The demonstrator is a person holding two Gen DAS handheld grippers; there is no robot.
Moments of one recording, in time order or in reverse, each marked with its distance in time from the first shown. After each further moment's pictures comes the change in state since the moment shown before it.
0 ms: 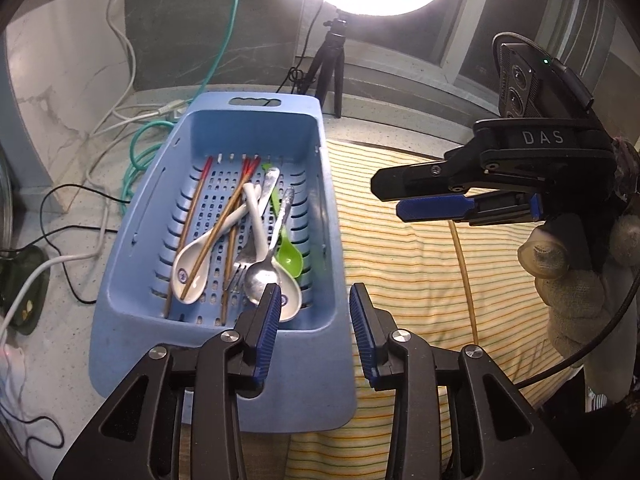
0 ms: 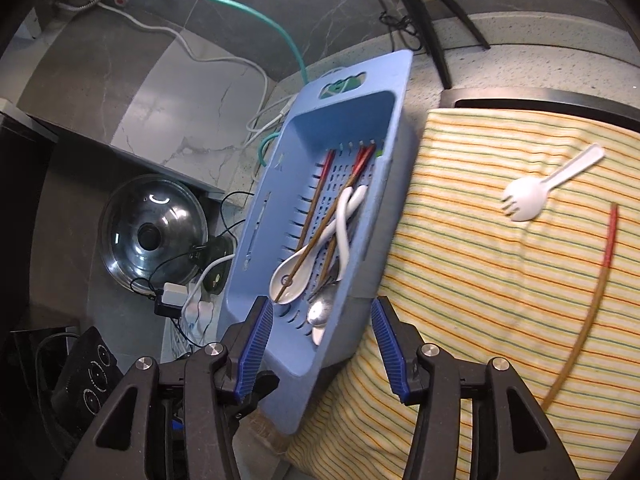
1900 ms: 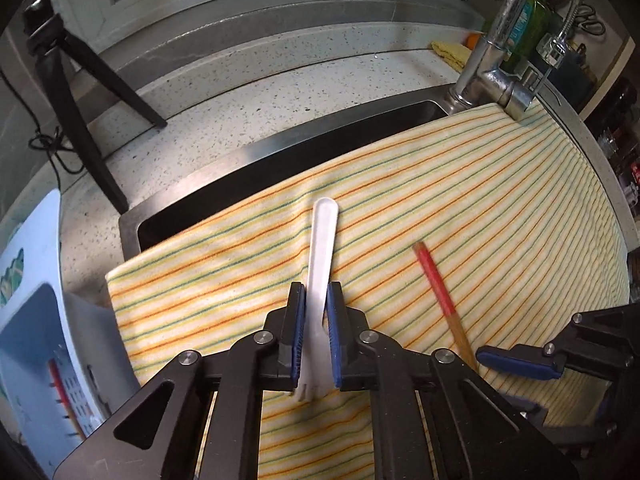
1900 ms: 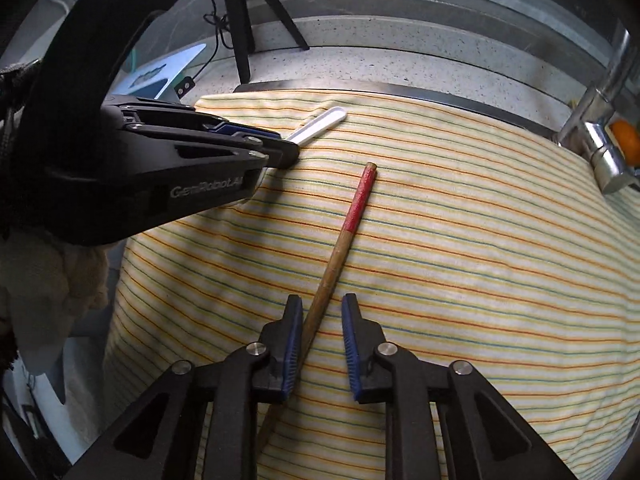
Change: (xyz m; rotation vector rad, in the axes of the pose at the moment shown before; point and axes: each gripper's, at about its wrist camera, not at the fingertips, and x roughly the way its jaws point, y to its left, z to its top) left arm 0.204 -0.124 0.123 0.454 0.304 -0.119; right arm -0.023 -0.089 -0.023 -0.060 -0.038 -0.604
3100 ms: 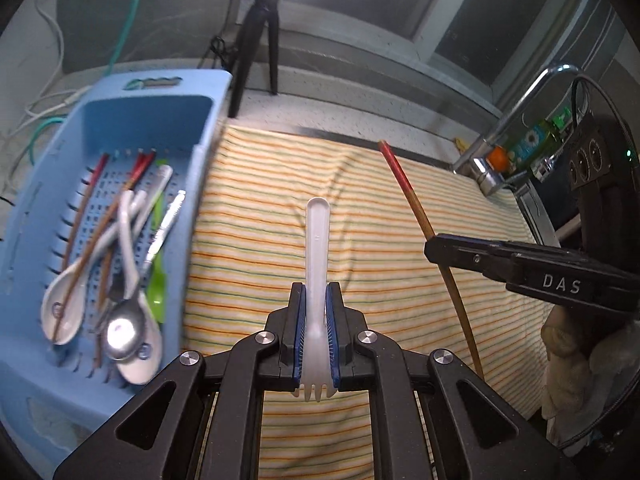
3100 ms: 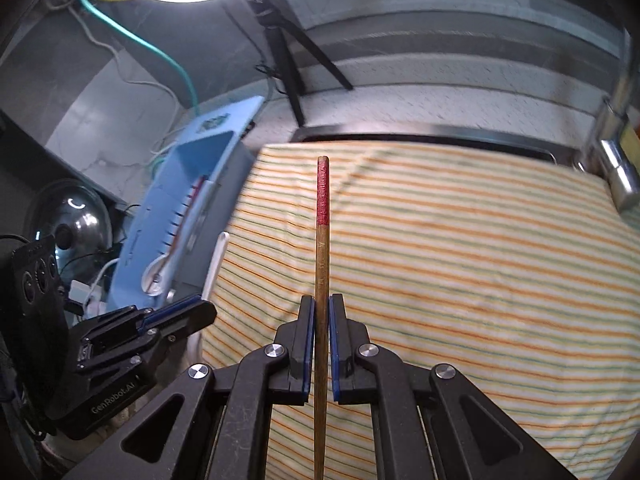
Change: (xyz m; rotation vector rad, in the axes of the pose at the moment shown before) left arm -0.105 -0.001 -0.134 -0.485 -0.236 -0.029; right arm -0.053 0.004 0.016 0.001 -0.088 0.279
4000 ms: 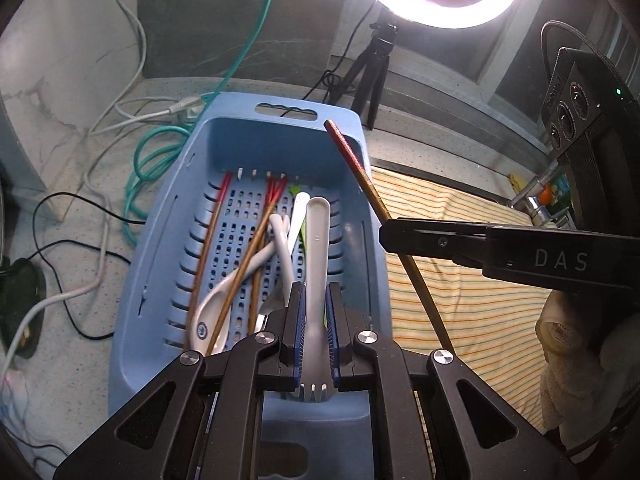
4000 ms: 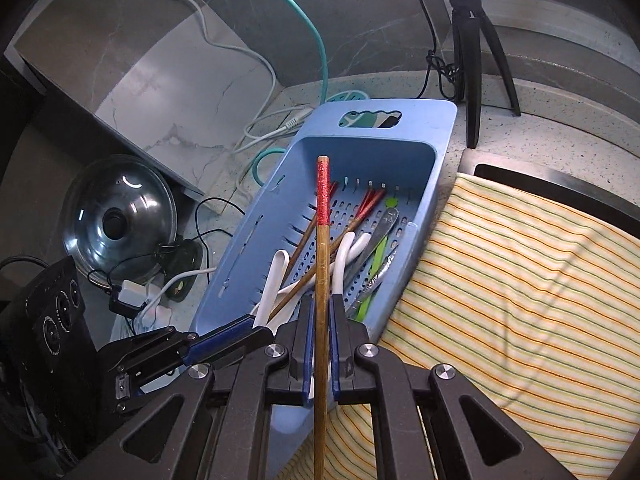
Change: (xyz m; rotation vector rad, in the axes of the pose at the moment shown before) left arm -0.047 0.096 0.005 -0.056 -0.059 0.132; right arm 0.075 0.132 0.047 -0.101 0.059 0.171
